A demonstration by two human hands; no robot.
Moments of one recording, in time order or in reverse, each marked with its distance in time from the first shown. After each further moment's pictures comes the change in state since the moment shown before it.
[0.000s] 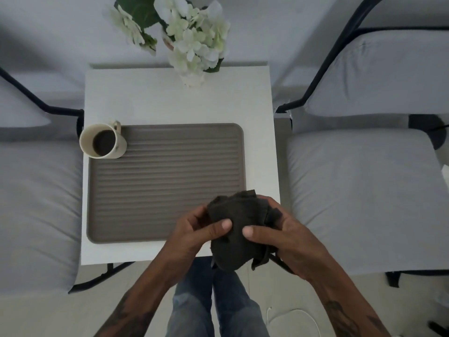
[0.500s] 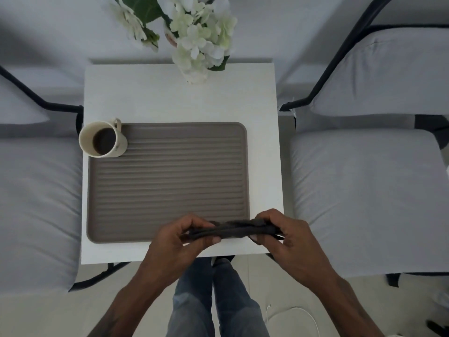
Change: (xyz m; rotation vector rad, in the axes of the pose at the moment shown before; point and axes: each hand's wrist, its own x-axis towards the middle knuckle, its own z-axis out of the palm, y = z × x) left_hand -0.019 0.008 -0.018 0.614 0.208 0.160; right_hand -0.001 0.017 -0.010 -0.768 0.234 -0.302
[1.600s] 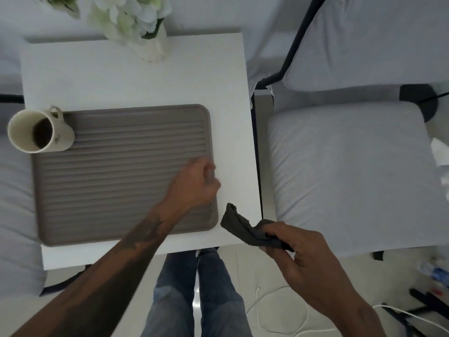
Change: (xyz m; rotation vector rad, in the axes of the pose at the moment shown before) left_hand 0.135 -0.008 0.083 0.465 -0.089 0.012; right_hand -0.044 0.043 -0.045 -0.104 0.031 -0.079
